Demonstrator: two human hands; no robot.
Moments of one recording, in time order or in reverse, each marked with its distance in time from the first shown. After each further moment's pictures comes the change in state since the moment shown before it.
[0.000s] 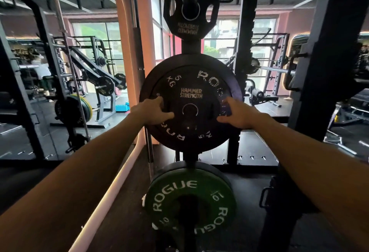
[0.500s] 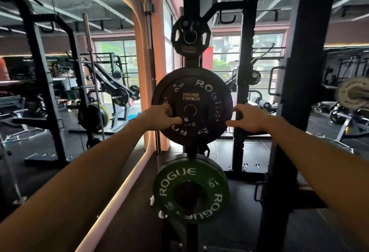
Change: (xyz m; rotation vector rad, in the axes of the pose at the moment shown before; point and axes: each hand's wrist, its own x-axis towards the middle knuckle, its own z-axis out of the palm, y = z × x) left_hand -0.179 0.068 -0.051 -0.091 0.010 0.045; right_hand -0.162 0.023 -0.062 -0.051 0.024 -0.060
